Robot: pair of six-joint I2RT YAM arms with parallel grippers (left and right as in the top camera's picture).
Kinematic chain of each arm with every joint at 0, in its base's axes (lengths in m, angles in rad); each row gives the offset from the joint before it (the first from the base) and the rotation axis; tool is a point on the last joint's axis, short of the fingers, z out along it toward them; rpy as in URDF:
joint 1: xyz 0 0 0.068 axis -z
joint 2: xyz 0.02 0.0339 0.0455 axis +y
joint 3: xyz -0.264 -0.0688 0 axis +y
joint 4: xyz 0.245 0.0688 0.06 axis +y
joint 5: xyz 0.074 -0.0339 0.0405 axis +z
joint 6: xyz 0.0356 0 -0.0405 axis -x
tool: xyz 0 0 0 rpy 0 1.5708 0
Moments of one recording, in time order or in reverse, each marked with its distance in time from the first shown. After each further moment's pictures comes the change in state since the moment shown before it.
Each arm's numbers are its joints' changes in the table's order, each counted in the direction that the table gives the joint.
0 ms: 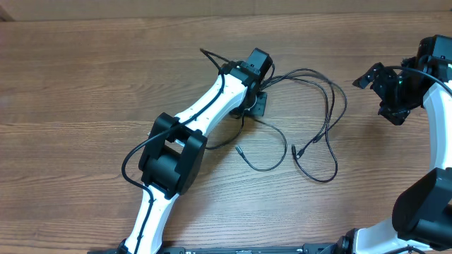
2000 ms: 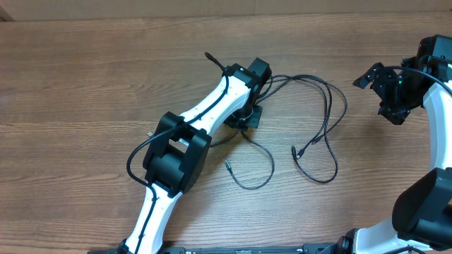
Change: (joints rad) left arm 0.013 0.032 -0.008 0.208 0.023 -0.068; right arm 0.000 0.000 0.000 -0.002 0.000 0.000
